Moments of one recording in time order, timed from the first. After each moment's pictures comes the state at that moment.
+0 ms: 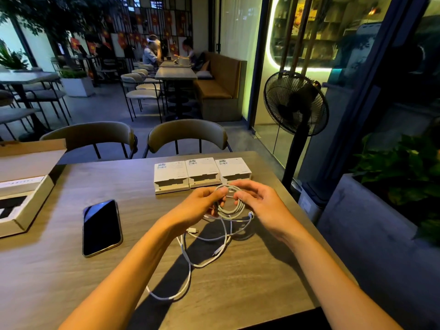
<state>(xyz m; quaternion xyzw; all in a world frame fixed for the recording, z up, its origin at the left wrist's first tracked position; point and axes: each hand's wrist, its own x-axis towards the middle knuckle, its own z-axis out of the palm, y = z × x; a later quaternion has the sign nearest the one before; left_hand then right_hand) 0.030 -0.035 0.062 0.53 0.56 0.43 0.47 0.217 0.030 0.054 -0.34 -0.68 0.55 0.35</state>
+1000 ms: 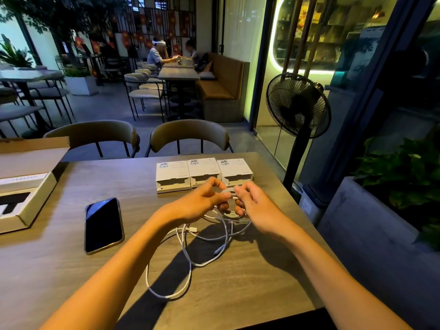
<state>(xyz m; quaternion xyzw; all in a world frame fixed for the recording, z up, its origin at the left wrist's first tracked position) 0.020 -0.031 0.075 0.62 0.51 0.37 0.47 0.205 0.013 0.071 -0.39 -0.73 0.51 0.26</state>
